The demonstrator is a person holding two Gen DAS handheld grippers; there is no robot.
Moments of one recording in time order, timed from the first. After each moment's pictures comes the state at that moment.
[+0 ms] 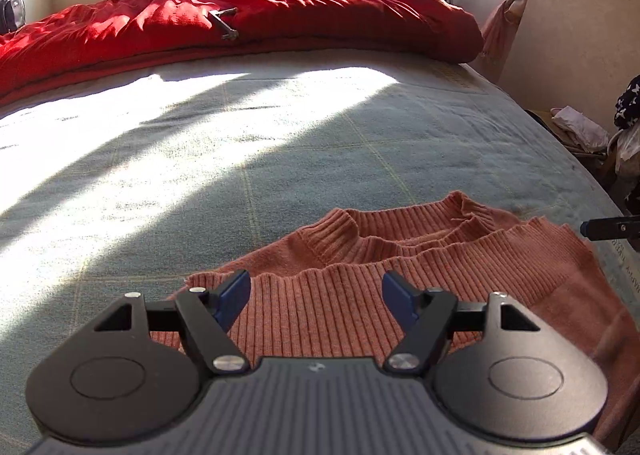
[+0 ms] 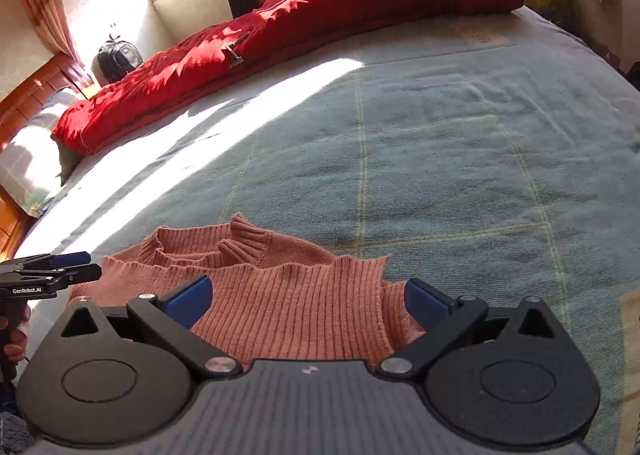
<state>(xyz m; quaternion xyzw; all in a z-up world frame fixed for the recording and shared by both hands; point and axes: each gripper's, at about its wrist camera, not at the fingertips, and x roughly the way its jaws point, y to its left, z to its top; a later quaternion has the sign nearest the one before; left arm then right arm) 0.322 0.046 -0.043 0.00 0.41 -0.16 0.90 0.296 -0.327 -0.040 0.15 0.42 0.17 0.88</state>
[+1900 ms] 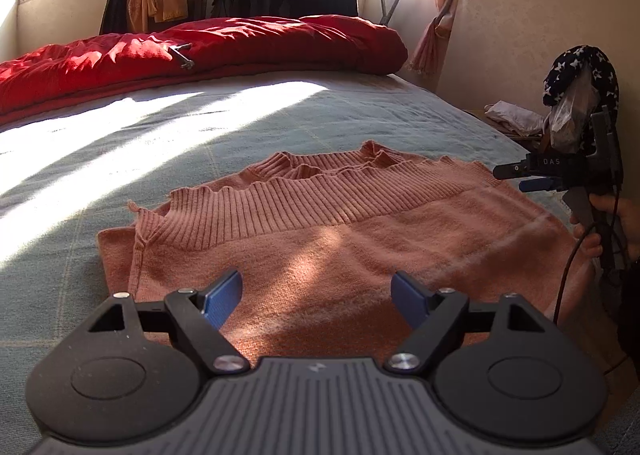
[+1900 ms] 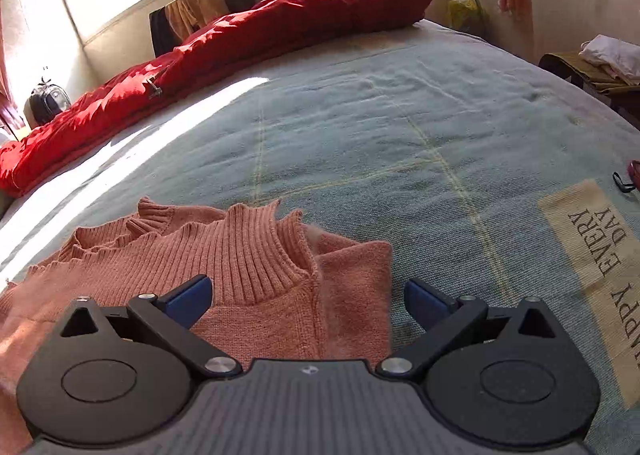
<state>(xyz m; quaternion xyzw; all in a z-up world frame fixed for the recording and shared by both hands) 0.192 0.075 -0.056 0.01 0.34 -0.24 0.91 0.229 -0.351 -0.078 0.15 0.35 0.02 0.93</state>
